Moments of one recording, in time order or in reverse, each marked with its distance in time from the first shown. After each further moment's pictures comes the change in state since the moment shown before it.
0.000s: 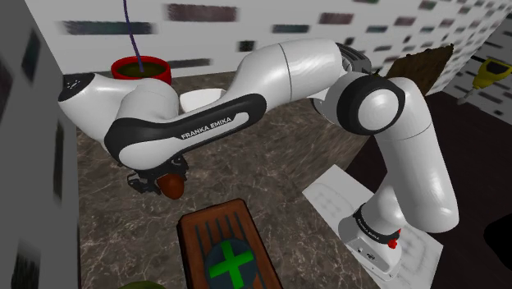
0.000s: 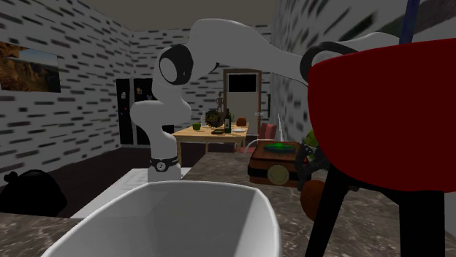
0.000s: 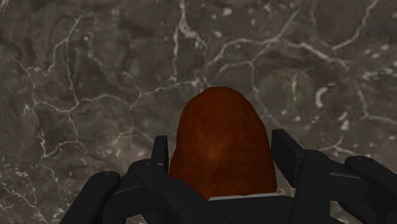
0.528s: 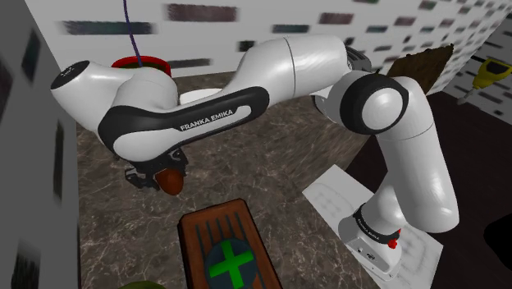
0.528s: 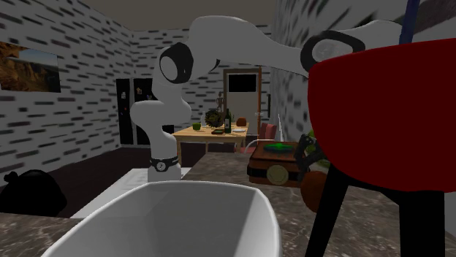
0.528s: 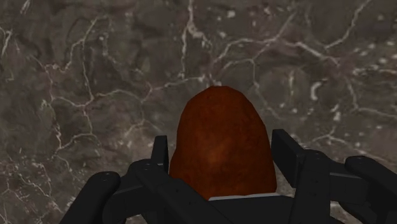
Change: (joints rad) arm 0.004 -0.015 0.004 0.032 0.007 -0.044 -0.009
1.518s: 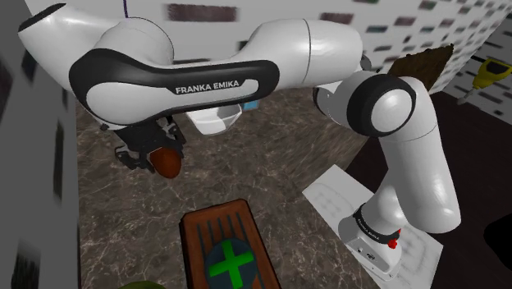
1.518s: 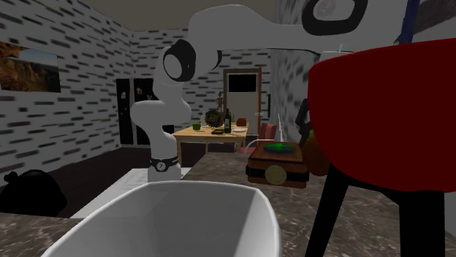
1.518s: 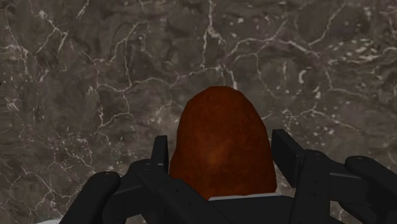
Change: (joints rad) arm 0.037 -0.022 0.005 0.175 0.011 -0.180 -0.041
